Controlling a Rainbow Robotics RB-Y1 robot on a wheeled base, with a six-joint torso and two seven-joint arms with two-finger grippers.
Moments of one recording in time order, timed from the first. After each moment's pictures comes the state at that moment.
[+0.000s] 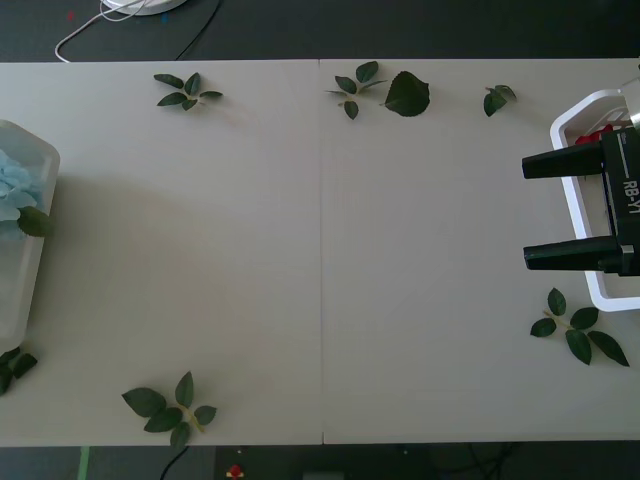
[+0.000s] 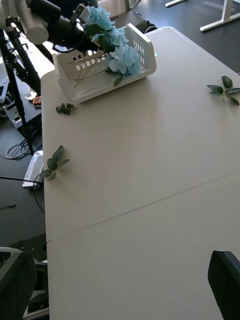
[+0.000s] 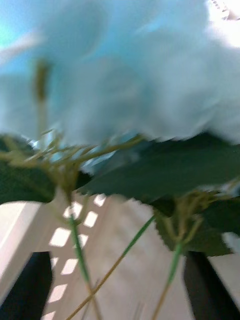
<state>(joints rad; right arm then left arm) -0.09 -1.10 -0.22 -2.15 -1.99 1.21 2.40 0.00 0.99 0.09 -1.24 0.48 0.35 -1.06</state>
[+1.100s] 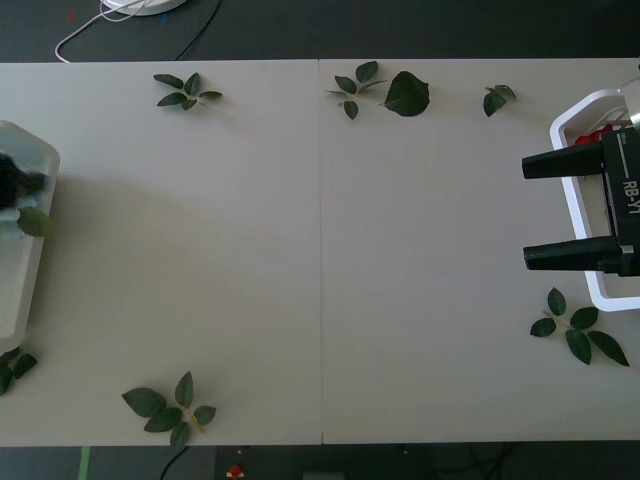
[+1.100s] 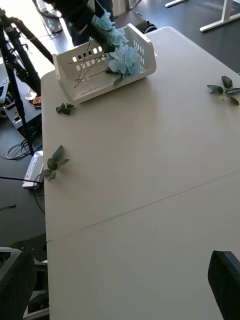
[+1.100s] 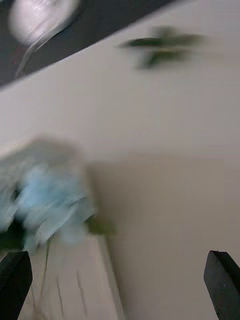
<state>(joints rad) -0.09 -1.10 -0.22 -2.15 -1.99 1.21 2.40 -0.10 0.83 0.27 -2.31 0.64 1.48 -1.59</state>
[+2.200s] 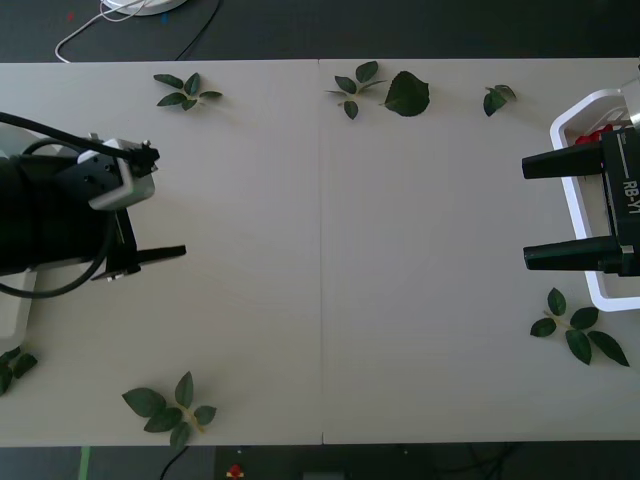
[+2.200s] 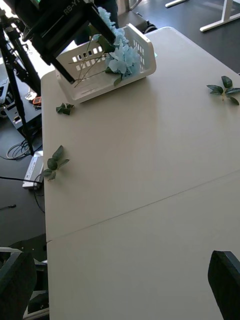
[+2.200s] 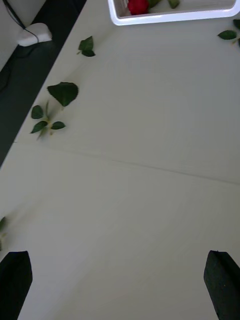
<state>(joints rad) -0.09 -1.10 -0.22 -2.15 -1.99 1.21 2.40 -0.03 1.18 0.03 -2.43 1.28 0.87 -2.22</state>
